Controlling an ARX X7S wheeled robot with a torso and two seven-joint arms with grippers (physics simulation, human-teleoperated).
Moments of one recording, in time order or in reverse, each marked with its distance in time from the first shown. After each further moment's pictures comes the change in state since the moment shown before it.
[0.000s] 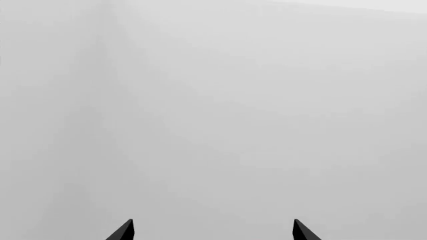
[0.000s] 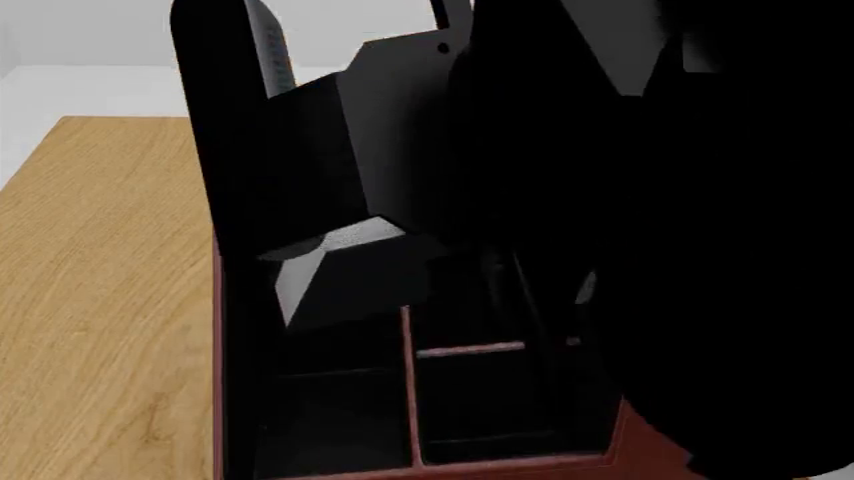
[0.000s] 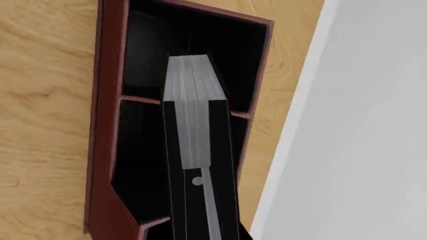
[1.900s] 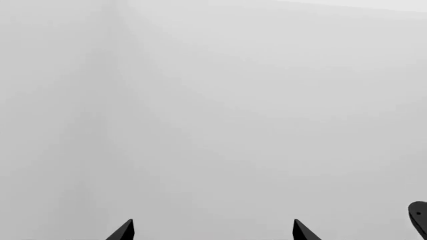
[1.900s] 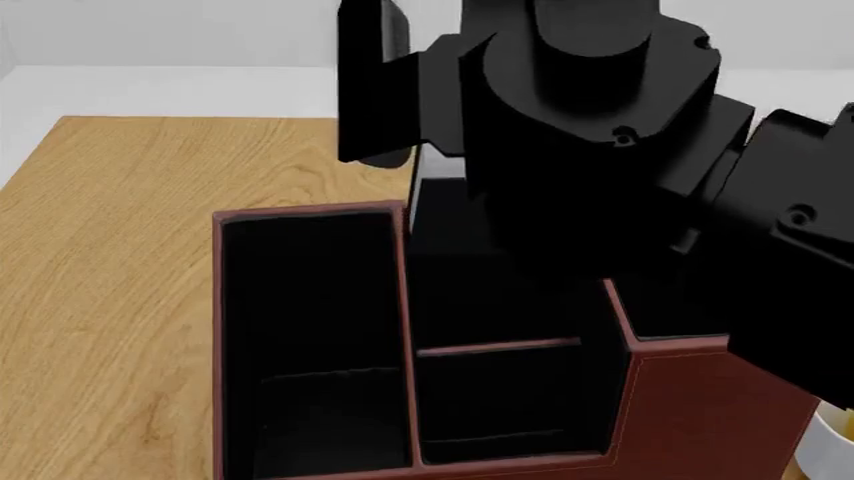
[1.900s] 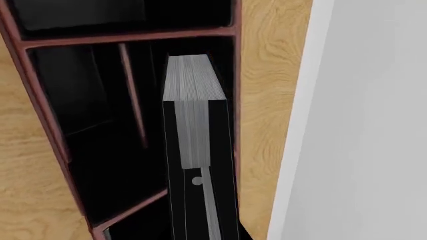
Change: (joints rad) left arm 0.014 -0.074 0.069 -0.022 0.029 0.108 -0.030; right arm -0.252 -0.235 -0.152 0.598 -0.210 -0.072 0.030
